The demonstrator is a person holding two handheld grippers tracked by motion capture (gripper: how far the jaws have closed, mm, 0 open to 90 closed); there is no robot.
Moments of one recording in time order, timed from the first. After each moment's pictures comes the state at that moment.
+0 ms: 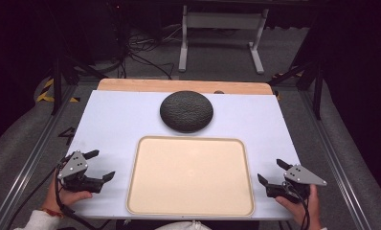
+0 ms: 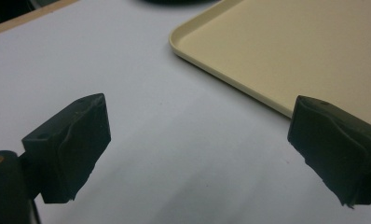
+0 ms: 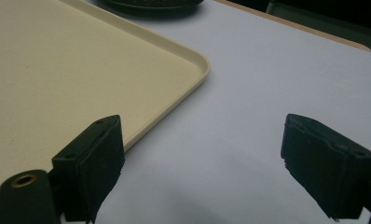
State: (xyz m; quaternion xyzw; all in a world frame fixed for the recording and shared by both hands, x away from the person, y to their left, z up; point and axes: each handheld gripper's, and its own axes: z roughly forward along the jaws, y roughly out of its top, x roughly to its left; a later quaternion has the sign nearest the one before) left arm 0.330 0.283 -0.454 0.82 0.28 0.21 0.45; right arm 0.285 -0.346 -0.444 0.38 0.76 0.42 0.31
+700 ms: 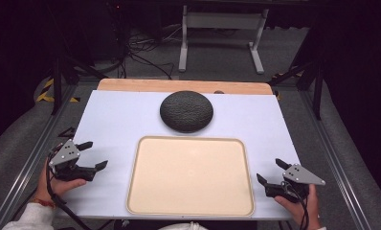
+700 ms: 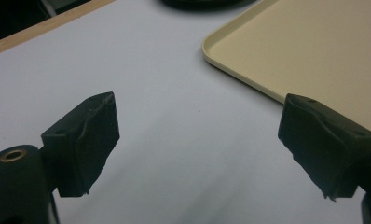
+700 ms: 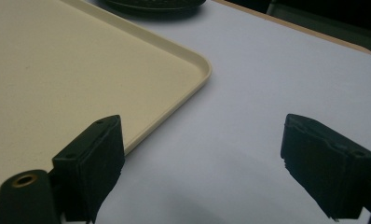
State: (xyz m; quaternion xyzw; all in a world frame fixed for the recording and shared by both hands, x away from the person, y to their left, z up) left arm 0.356 0.304 -0.432 0.83 0.29 0.21 0.44; right arm 0.286 -0.343 -0.444 0.38 0.76 0.42 0.31
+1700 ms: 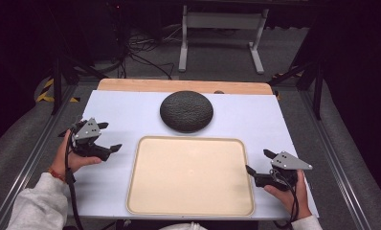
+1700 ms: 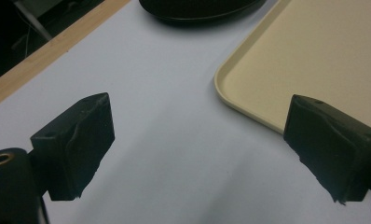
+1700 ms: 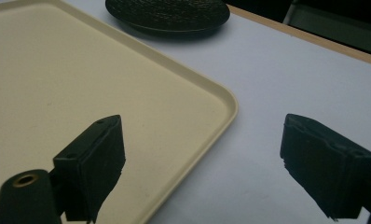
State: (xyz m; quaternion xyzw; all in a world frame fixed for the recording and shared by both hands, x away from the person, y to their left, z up) left arm 0.412 0.262 -0.404 0.86 0.23 0.22 0.40; right arm 0.313 -0.312 -0.425 0.36 0.78 0.42 0.28
